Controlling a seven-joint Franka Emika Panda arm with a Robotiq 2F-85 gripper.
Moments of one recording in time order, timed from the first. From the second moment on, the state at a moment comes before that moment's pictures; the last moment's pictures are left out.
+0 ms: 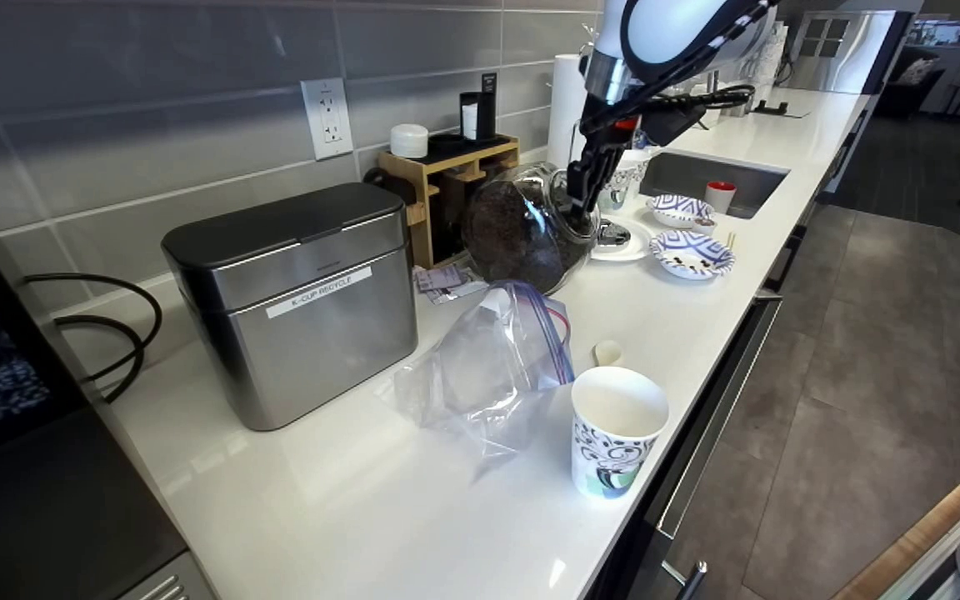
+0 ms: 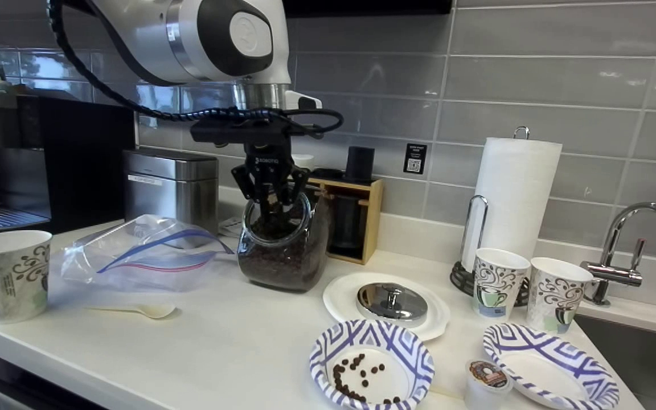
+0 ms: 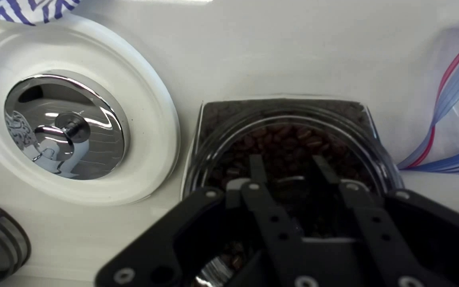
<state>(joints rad) 0.11 0.09 0.13 -2.14 -0.09 2.43 -0.16</state>
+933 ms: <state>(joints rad) 0.13 0.13 0.13 -2.13 -0.16 2.48 -0.07</state>
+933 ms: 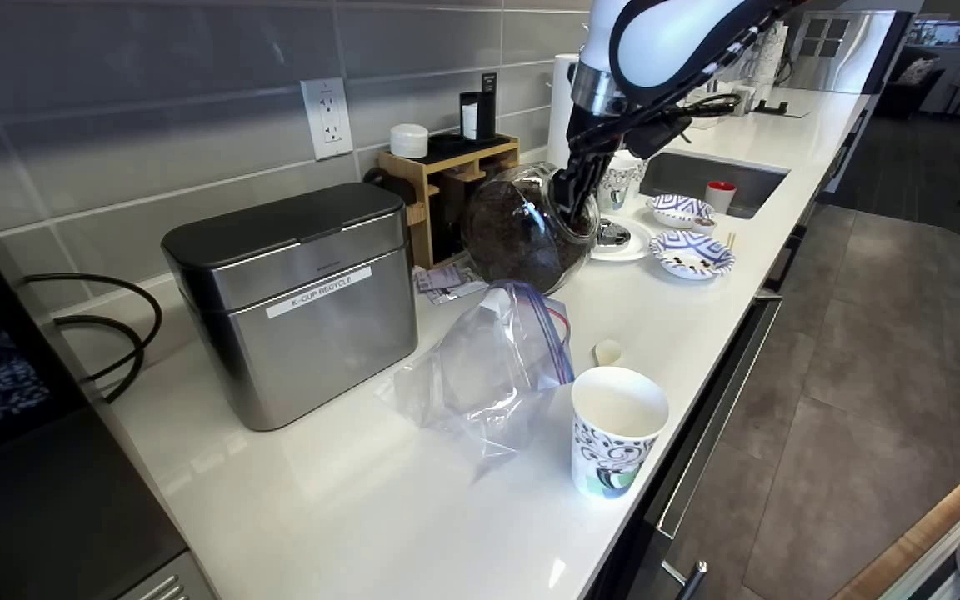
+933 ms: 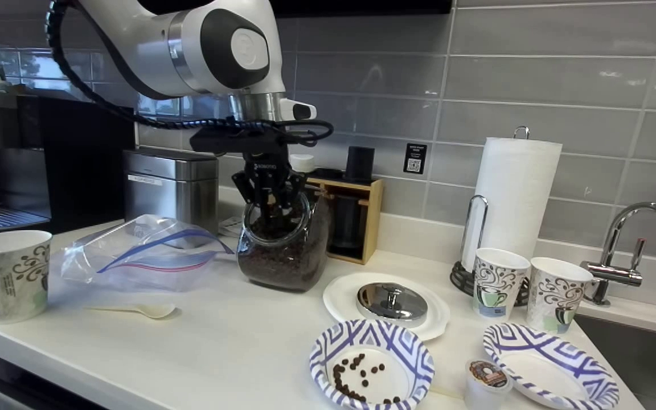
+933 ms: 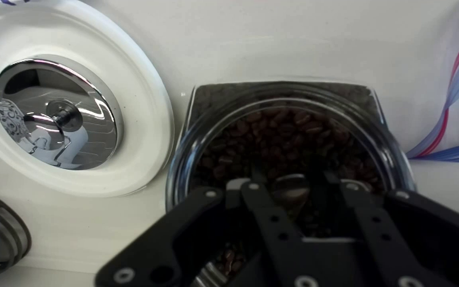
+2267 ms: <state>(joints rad) 0.13 0.11 0.13 -2.13 -0.14 2.39 -0.06</state>
